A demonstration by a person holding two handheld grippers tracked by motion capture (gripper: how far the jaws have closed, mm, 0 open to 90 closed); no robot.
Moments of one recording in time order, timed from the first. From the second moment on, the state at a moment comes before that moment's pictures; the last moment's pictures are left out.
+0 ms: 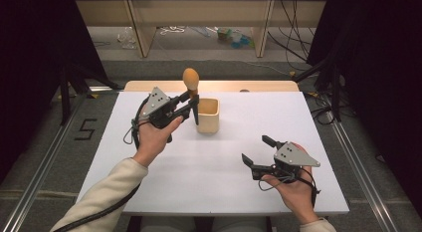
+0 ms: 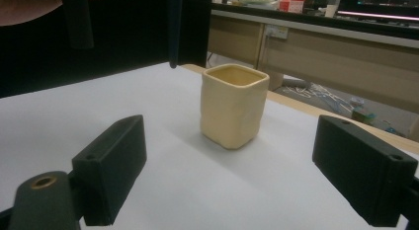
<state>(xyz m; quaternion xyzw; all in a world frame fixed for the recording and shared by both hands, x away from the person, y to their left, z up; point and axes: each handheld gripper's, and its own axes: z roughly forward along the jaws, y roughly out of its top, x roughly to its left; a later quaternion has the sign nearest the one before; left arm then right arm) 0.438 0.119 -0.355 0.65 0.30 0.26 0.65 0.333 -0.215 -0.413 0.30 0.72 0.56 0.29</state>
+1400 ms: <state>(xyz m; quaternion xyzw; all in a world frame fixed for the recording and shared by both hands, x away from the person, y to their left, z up) 0.457 0.113 -0.351 0.64 0.30 0.27 0.65 0.334 -0.215 -0.414 0.30 0.72 0.56 0.28</state>
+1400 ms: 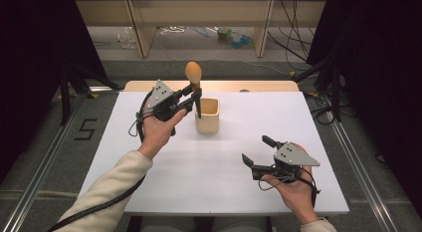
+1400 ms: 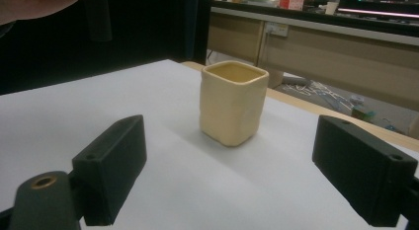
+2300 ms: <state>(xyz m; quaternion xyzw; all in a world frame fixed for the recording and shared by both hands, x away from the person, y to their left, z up) 0.470 0.109 -0.342 0.64 0.29 0.28 0.65 0.334 -0.215 -0.415 0.30 0.73 0.55 0.28</state>
